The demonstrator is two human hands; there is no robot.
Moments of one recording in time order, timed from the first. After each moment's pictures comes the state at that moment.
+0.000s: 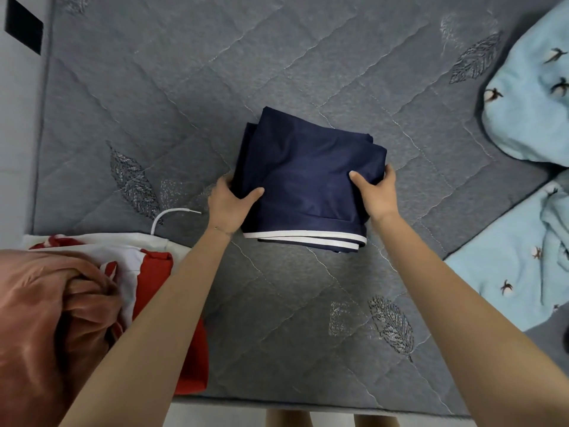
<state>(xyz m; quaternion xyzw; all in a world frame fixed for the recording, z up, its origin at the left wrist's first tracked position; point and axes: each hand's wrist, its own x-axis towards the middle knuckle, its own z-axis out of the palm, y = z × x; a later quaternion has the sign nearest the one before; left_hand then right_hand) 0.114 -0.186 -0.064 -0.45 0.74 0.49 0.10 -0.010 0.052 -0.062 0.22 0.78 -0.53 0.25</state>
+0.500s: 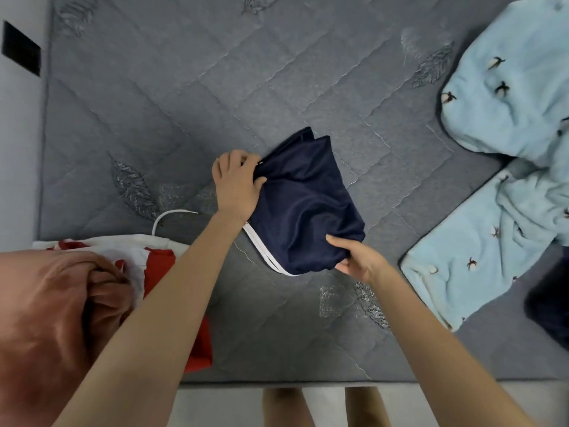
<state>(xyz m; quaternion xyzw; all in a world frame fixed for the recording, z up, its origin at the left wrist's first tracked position) 0.088 -0.164 -0.022 -0.20 0.95 0.23 0.05 0.093 0.094 -0.023 0.38 0.55 -0.56 0.48</state>
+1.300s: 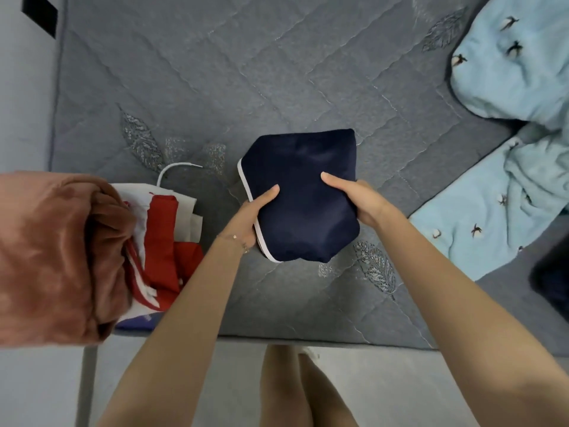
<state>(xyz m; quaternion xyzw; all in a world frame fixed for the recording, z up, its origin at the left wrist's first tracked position) 0.209 -0.098 -0.016 -0.41 0.34 0.83 0.18 0.088 0.090 0.001 0.19 0.64 -0.57 0.48</state>
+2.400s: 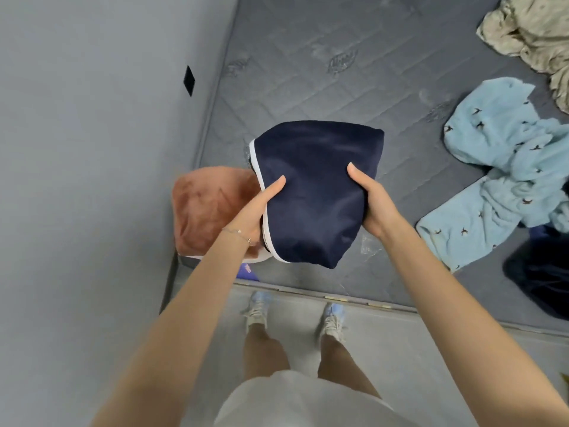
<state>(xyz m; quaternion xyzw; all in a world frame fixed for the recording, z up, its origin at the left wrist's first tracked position) 0.380 -0.221 0.288 -0.34 0.37 0.85 0.17 0.271 -0.039 0.316 0.14 0.56 -0.69 0.43</state>
